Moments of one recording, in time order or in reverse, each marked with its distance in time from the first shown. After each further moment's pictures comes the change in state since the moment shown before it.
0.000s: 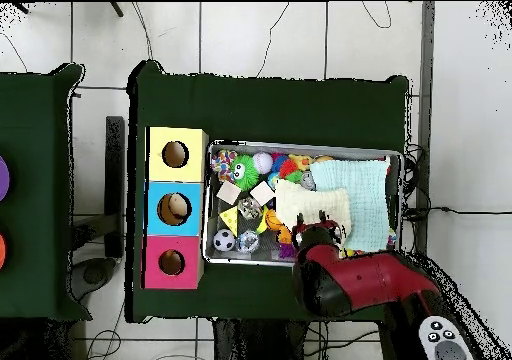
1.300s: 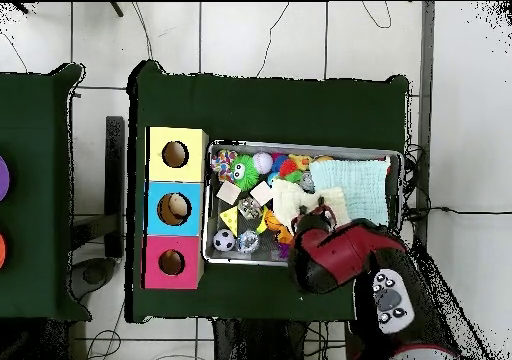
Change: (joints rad) arm 0.234 0.195 -0.188 -0.230 -0.231 -0.039 0.000
